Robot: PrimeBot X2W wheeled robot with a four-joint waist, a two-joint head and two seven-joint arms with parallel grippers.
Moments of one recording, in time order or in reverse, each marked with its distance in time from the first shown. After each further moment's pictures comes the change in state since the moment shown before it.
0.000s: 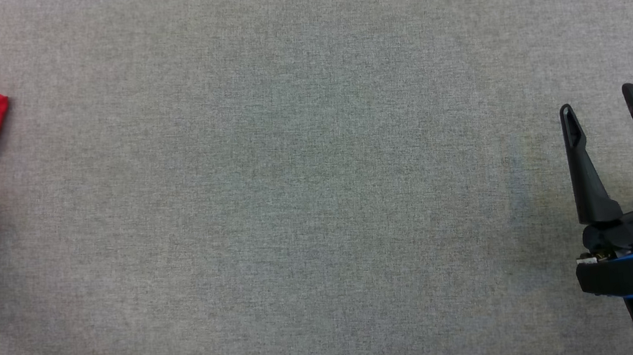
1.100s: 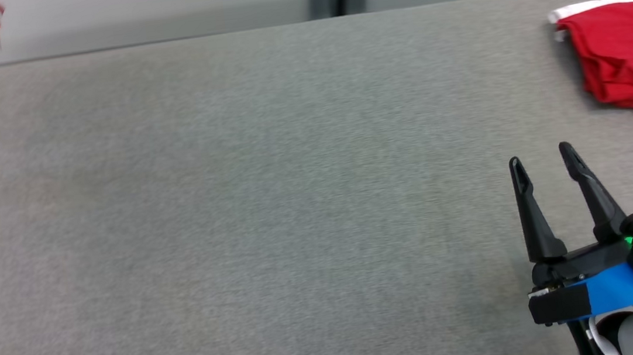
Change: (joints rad) left arm -0.164 0.087 -0.368 -0.412 -0.024 -0.003 -0.186; right arm 0.023 0.049 0.071 0.241 0.089 0.000 -0.151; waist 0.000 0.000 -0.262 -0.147
